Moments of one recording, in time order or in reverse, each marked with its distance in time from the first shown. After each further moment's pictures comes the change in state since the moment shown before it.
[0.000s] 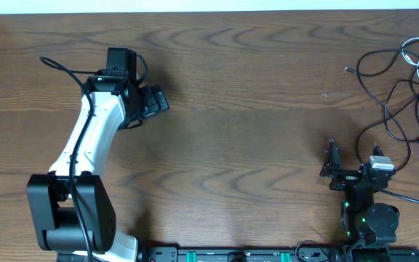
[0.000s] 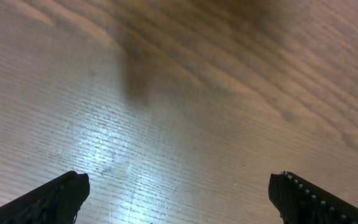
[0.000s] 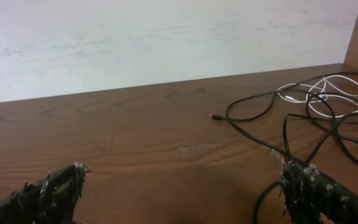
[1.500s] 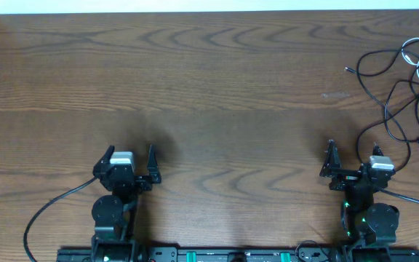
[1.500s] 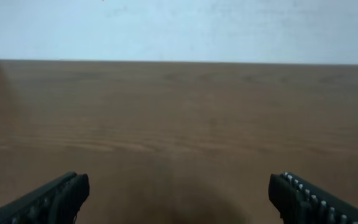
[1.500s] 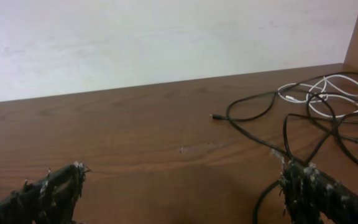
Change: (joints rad) left arm 0.000 -1.579 -1.276 0.793 -0.068 0.404; right arm 0.000 -0.001 0.000 -0.001 -0.001 0.000
